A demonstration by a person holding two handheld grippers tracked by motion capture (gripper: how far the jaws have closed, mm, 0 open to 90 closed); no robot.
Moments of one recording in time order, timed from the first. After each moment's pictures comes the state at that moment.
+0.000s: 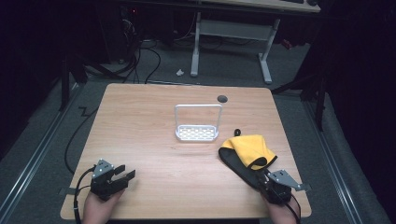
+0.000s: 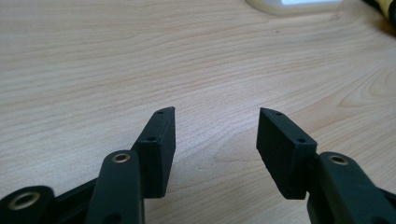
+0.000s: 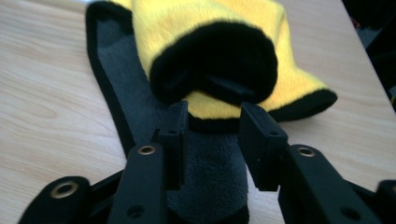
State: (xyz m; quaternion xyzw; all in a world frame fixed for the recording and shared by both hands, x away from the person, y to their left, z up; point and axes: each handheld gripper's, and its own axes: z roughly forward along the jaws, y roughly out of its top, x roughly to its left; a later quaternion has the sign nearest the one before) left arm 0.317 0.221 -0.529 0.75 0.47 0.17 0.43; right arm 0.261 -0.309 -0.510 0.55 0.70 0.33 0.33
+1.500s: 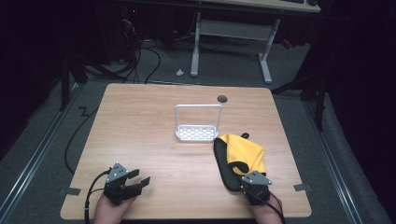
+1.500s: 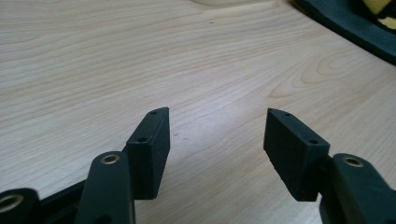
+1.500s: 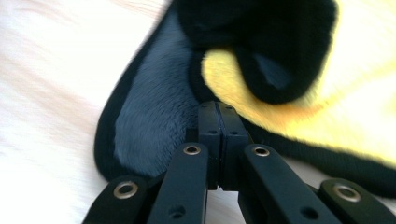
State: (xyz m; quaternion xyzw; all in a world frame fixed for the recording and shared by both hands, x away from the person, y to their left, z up) left arm 0.305 0.180 -0.528 0.78 0.42 0.11 0.45; right arm 0.270 -0.249 -0.526 0.46 0.79 0.29 0.28
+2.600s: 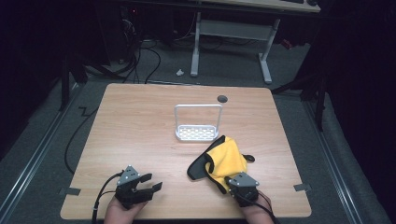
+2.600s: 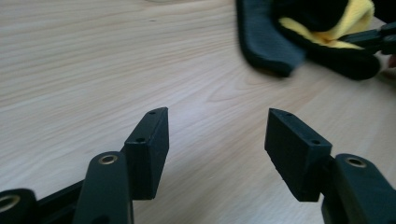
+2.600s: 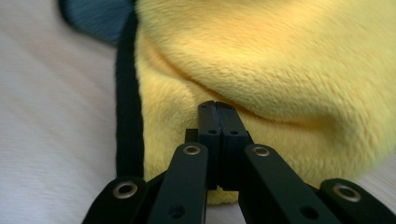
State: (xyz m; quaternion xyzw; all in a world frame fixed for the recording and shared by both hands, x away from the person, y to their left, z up) left arm 0.297 0.142 -0.527 0.79 0.39 0.06 0.47; right arm 0.270 -0.216 -0.527 0.40 0.82 0.31 0.26
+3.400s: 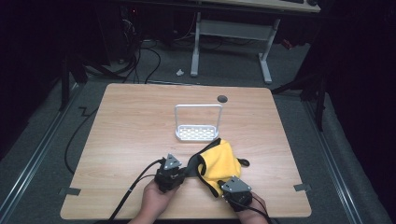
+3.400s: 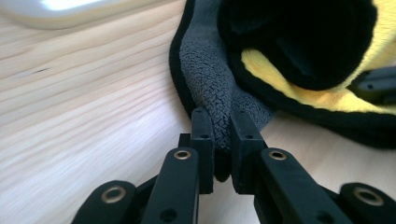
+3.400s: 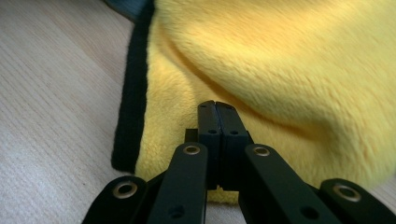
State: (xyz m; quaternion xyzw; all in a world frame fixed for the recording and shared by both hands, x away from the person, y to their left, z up) left arm 0.331 0.062 -0.525 0.82 0.37 0.08 0.43; right arm 0.262 -0.204 -0.528 0.37 0.84 0.31 0.26
